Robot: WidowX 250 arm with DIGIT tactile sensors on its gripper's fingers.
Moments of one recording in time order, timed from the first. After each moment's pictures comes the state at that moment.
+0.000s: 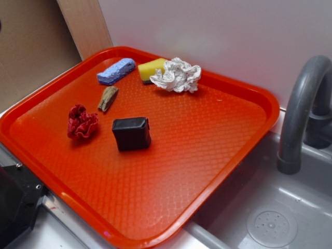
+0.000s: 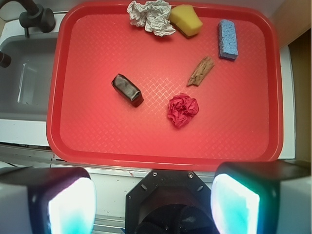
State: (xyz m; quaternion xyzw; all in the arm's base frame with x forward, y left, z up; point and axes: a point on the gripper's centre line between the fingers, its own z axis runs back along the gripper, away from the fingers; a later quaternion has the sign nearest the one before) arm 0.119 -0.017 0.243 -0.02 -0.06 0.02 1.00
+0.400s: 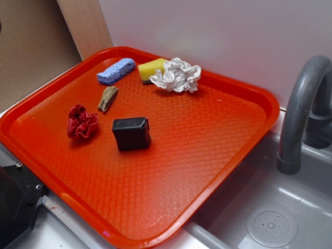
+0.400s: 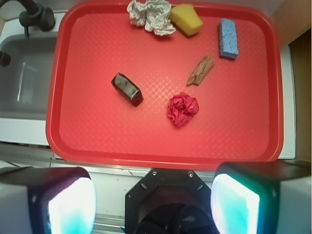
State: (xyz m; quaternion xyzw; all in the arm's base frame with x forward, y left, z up) arm 0.119 -0.015 0.239 -0.01 -0.05 0.01 1.00
